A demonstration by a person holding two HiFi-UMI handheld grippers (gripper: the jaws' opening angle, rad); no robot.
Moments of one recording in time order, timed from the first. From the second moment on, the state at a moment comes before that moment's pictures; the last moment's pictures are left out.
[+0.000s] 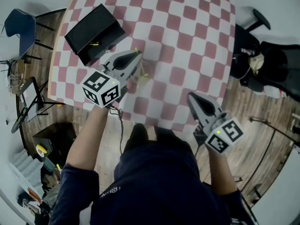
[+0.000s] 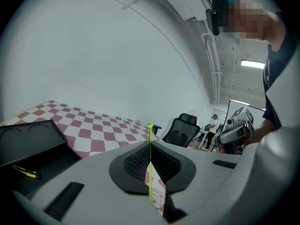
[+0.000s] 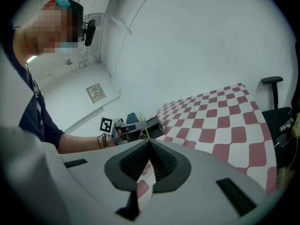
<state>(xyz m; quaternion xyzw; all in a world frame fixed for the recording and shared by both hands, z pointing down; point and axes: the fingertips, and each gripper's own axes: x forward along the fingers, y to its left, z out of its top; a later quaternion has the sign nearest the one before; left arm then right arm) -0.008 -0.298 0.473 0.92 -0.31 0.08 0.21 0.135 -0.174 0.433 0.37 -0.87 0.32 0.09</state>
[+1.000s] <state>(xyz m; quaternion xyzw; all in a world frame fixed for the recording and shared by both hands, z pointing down) 0.009 -0.334 0.514 0.91 -0.32 0.15 0.22 0.143 -0.177 0.440 0.38 -0.86 0.33 0.09</state>
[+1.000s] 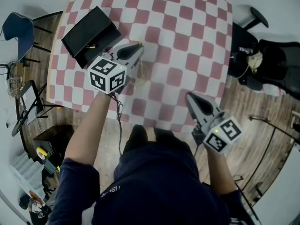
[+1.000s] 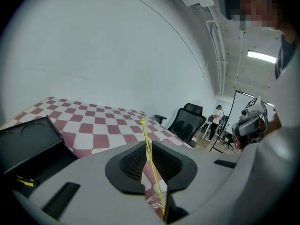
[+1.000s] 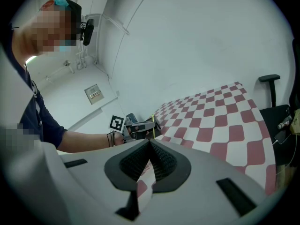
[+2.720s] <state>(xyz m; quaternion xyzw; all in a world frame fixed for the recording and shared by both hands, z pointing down) -0.044 -0.259 0.376 0.92 -0.36 0.08 0.17 0.106 -0.151 0.364 0.38 -0.89 0.25 0.05</state>
